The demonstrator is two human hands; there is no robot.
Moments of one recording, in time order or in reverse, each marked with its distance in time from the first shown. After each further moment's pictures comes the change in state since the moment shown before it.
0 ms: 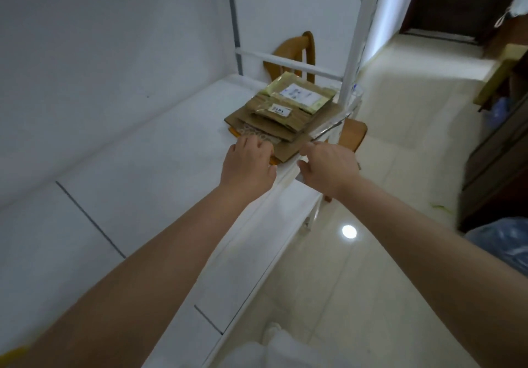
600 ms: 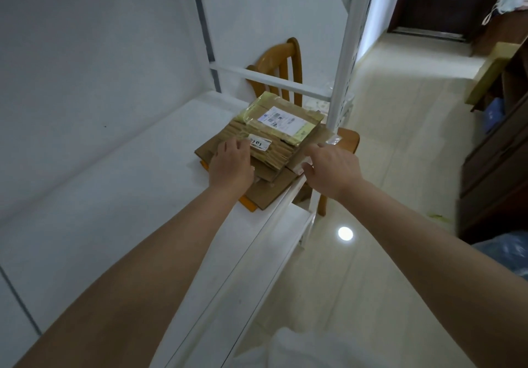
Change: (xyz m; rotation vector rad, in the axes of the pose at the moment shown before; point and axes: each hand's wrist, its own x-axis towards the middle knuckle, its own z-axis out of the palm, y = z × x) left_hand 0.146 -0.025 0.079 0.031 -0.049 -0.153; right_hand 0.107 0.087 0.037 0.036 0.015 0.072
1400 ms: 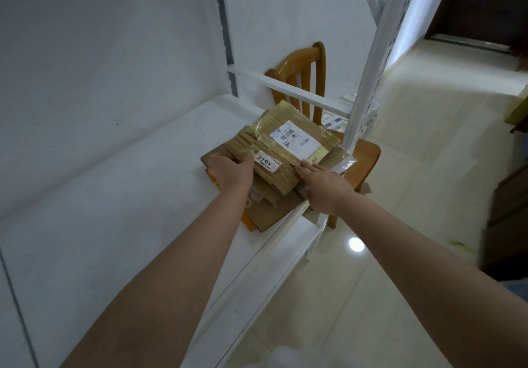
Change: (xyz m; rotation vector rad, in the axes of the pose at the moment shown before) left_hand 0.035 0.017 0.009 -1.072 0.274 -0.831; right_hand 0.048 0.014 0.032 0.038 -0.419 -0.163
